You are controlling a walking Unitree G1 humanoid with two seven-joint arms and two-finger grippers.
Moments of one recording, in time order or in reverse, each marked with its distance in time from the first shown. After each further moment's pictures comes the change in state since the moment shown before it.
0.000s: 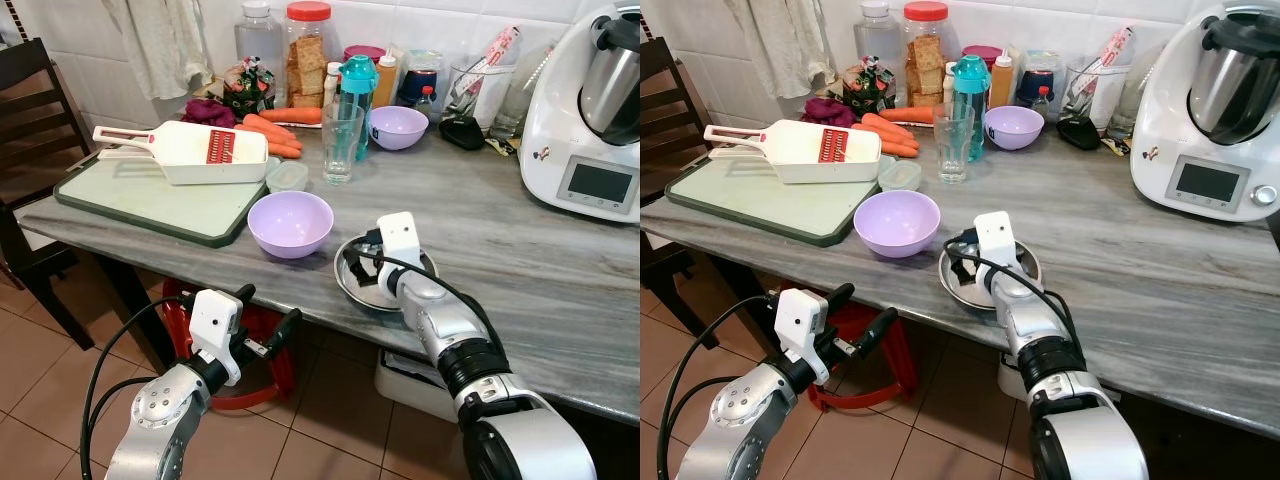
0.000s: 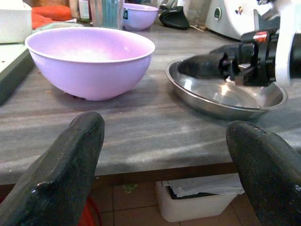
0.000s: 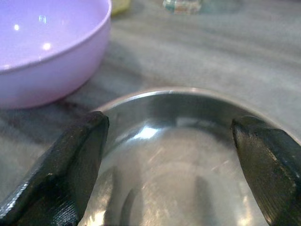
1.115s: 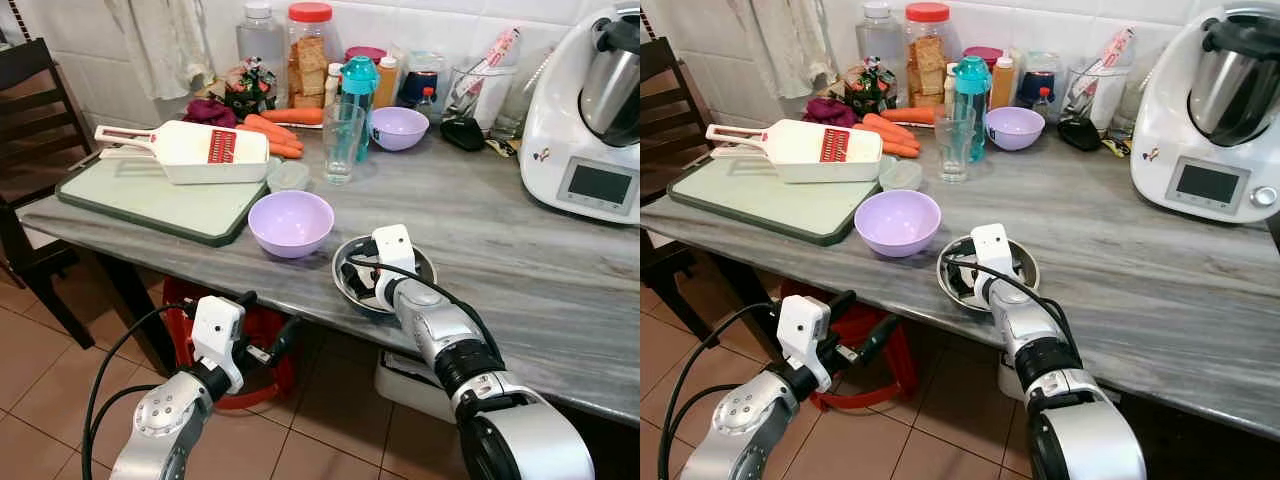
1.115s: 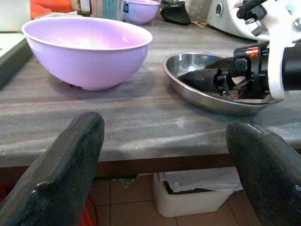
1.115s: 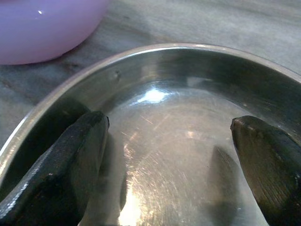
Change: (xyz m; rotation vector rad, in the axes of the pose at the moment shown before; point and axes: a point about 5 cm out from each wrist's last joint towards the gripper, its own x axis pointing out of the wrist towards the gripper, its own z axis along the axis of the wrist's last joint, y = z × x) left arm -0.004 -0.006 -0.004 -0.019 0.017 0.006; right arm 0.003 0.006 -0.021 0.005 0.112 0.020
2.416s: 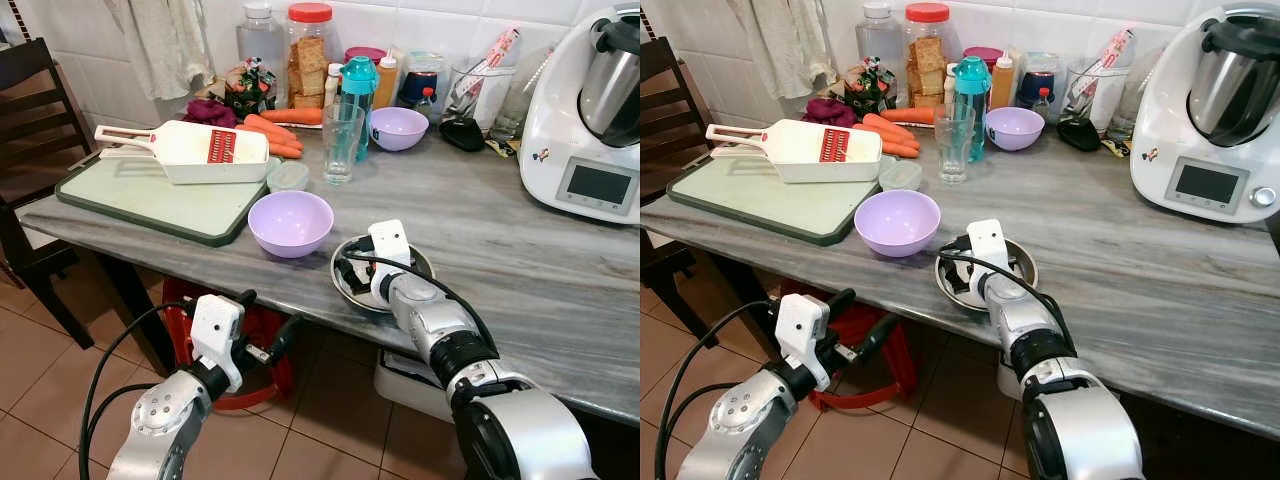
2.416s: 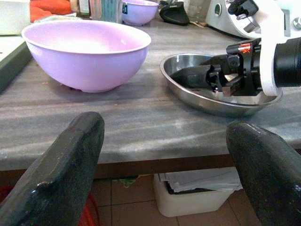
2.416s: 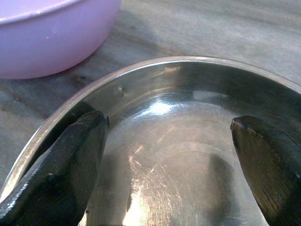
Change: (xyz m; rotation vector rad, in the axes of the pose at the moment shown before) left arm -0.001 0.000 0.002 0.008 0.005 -0.001; right arm 0.004 0.004 0.007 0.012 -0.015 0.012
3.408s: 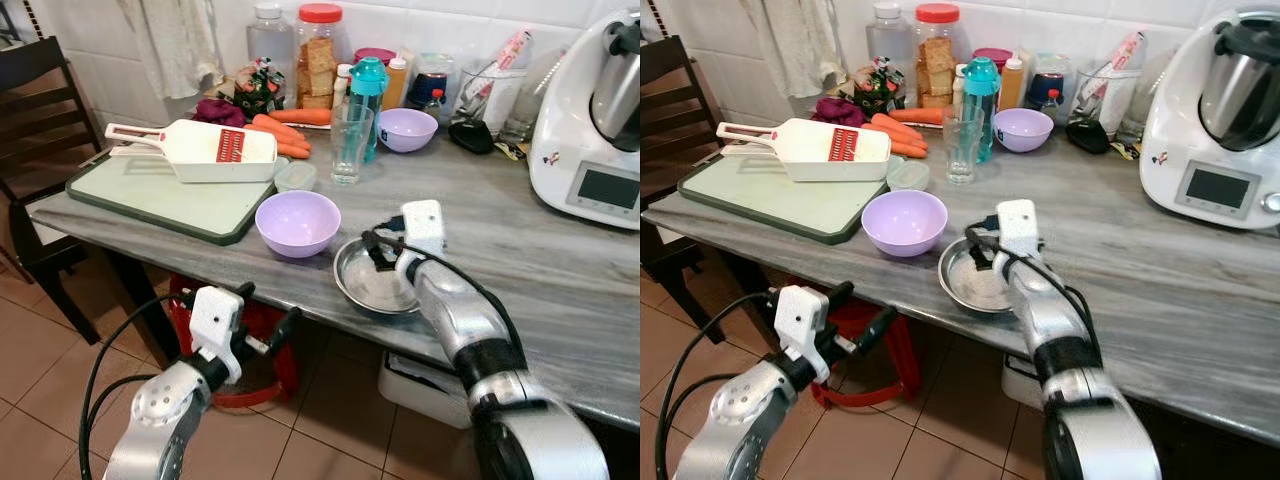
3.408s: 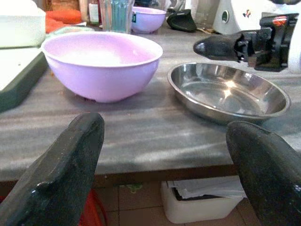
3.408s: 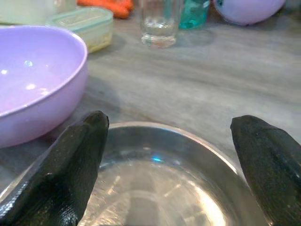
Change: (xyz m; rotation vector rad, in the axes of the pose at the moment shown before) left arm 0.007 0.005 0.009 0.022 -0.027 -0.002; right arm -0.021 -0.035 0.020 0.028 -0.202 -0.110
